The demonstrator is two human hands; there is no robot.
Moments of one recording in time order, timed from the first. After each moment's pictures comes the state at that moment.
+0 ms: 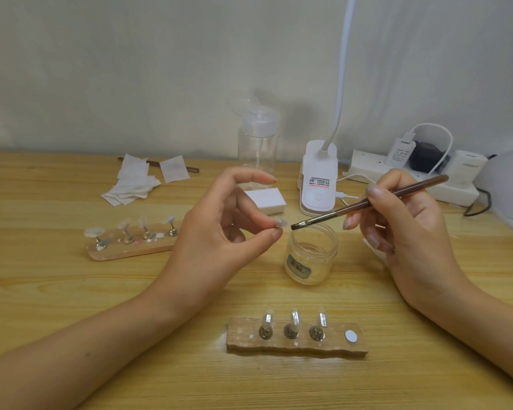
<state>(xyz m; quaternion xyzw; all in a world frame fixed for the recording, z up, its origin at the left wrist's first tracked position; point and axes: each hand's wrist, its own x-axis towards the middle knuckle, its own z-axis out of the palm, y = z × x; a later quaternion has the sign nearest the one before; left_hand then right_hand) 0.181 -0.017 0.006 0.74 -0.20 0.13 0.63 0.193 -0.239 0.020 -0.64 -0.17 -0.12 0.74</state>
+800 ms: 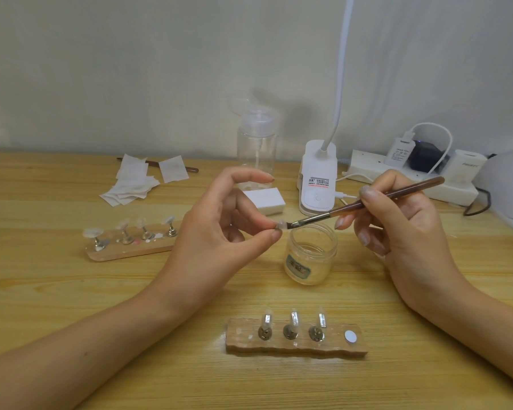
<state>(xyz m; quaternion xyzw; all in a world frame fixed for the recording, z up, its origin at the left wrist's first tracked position) 0.180 -0.018 0.009 0.74 -0.18 0.12 0.63 0.192 -0.237 0.020 -0.66 -0.17 -0.10 0.72</state>
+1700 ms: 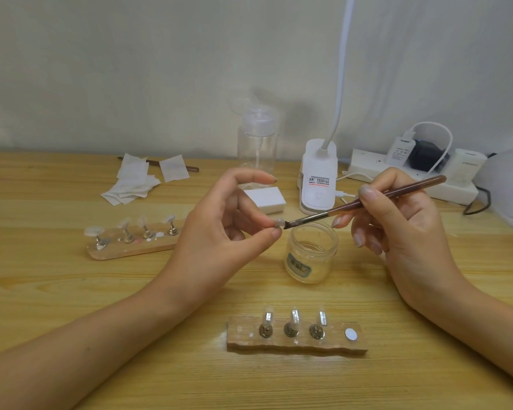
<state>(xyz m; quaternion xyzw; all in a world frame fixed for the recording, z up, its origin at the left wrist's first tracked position) 0.180 -0.019 0.009 0.74 -0.18 0.11 0.63 0.193 -0.238 0.018 -0.66 -0.20 -0.11 0.71</state>
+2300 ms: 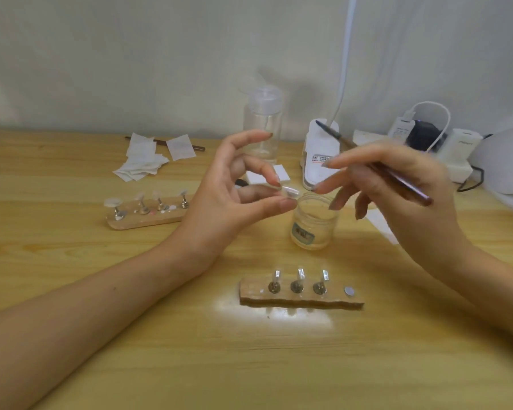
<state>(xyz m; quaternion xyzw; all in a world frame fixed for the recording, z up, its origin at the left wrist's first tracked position) 0.181 -0.014 0.011 0.63 -0.24 0.04 0.74 0.180 -0.233 0.037 -0.75 -0.35 -0.17 0.54</state>
